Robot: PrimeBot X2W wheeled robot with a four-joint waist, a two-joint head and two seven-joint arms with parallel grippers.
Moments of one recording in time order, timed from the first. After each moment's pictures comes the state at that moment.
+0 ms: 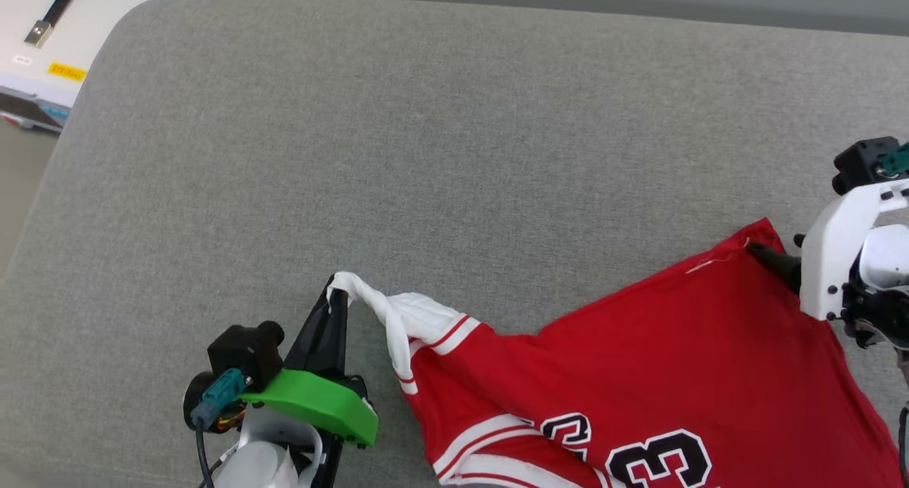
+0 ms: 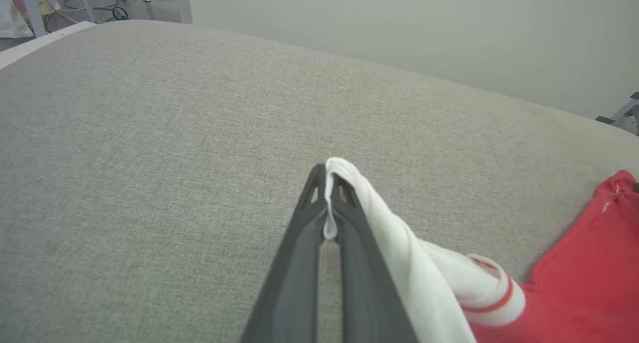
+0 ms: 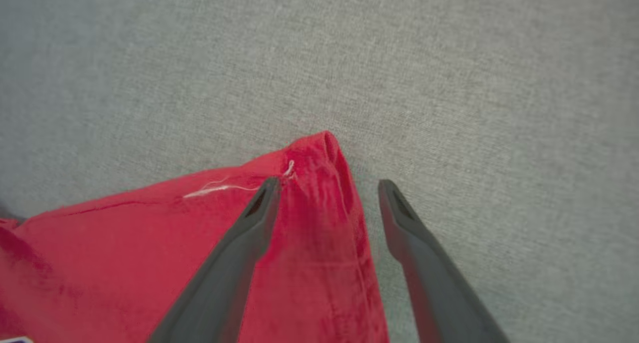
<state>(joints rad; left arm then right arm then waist) -0.11 0.22 -0.35 0.08 -0.49 0.10 -0.19 -0.48 -0.49 0.21 0.27 0.63 0.13 0.76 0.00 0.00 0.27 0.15</state>
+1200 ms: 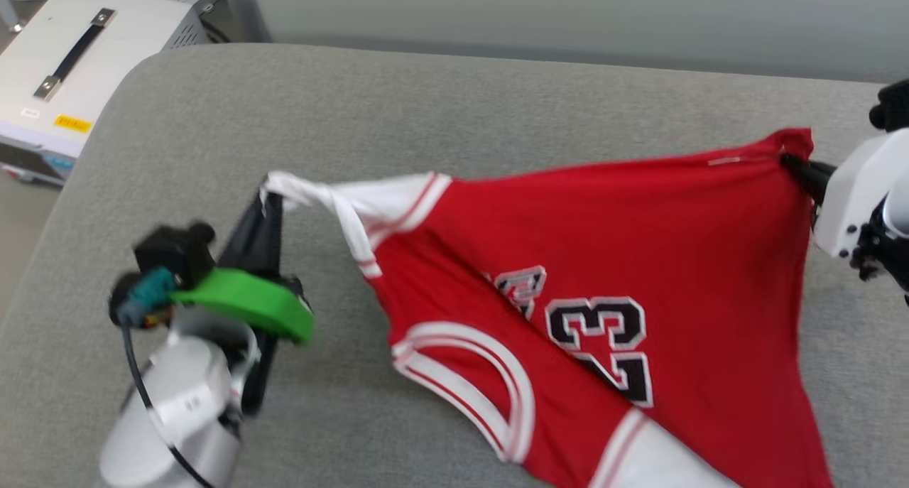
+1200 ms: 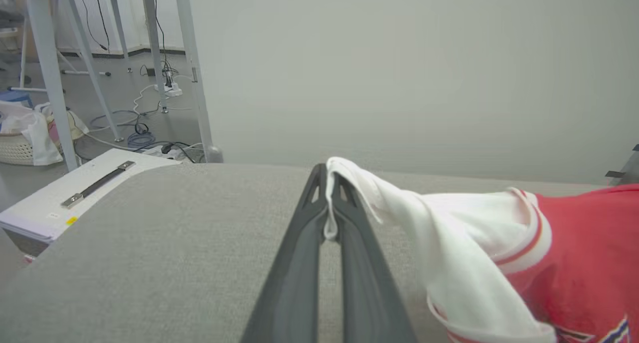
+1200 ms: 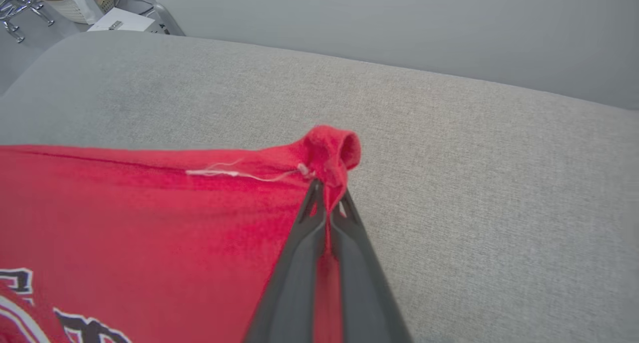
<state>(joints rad) -0.34 0.30 -0.28 0.21 -0.50 0.04 -0.20 -0.65 -0.54 0.33 0.43 0.75 0.13 0.48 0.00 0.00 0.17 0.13</state>
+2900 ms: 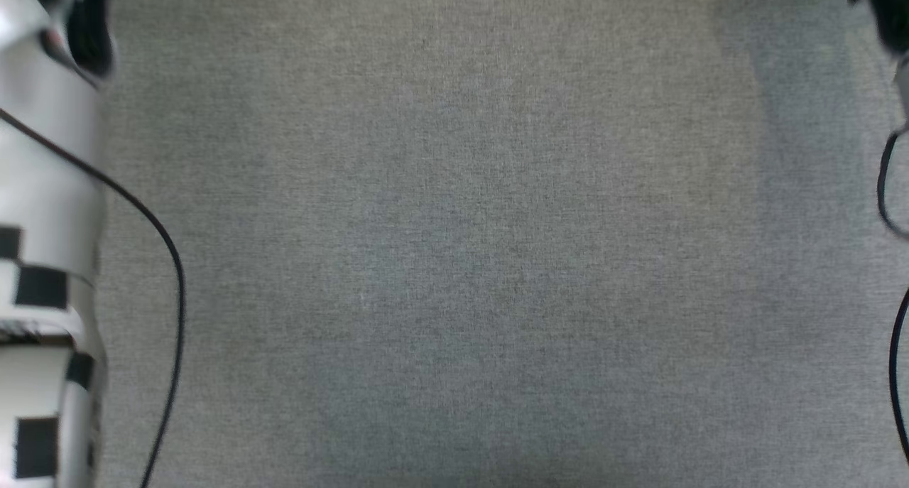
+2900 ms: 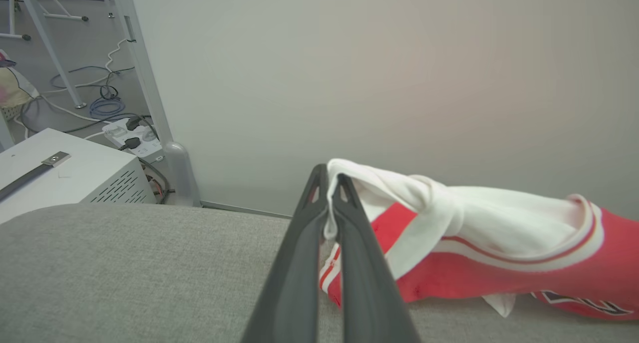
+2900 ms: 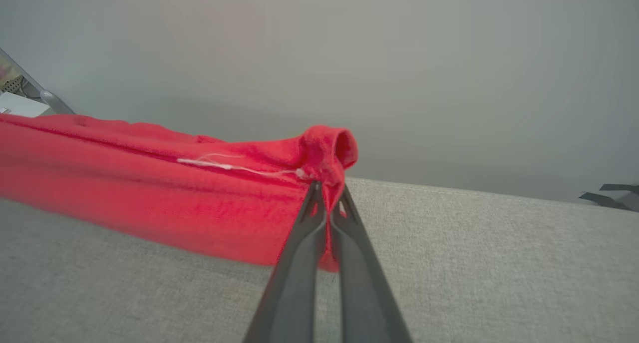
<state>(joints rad) -1.30 0.33 -0.20 1.02 -0.55 -0.13 -0.25 -1.33 -0.31 0.37 0.99 0.51 0.13 -0.01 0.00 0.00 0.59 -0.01</state>
